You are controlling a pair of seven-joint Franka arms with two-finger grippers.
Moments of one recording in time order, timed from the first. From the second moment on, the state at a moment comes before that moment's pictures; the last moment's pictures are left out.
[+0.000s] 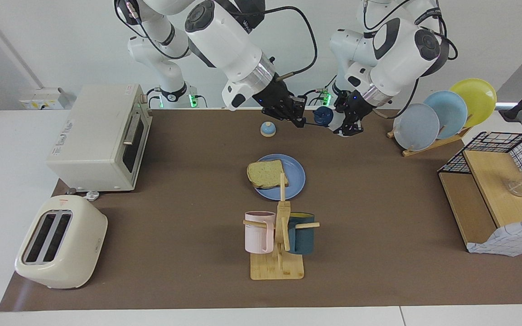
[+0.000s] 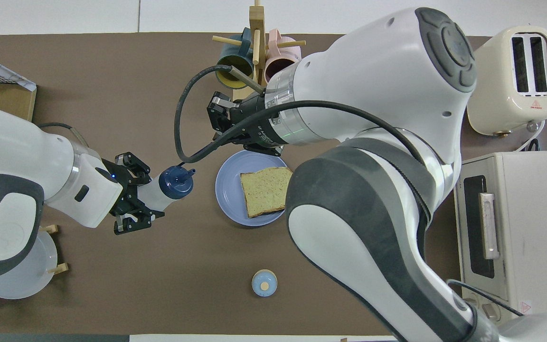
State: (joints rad) left arm -0.68 -0.14 0.35 -1.99 -0.32 1.76 1.21; right arm 0.19 0.33 0.43 -1.32 0.42 1.98 0.90
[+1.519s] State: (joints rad) left arm -0.70 -0.11 0.20 -1.94 -0.04 1.85 0.93; right arm -0.15 0.10 0.28 -1.57 -0.01 1.61 0.18
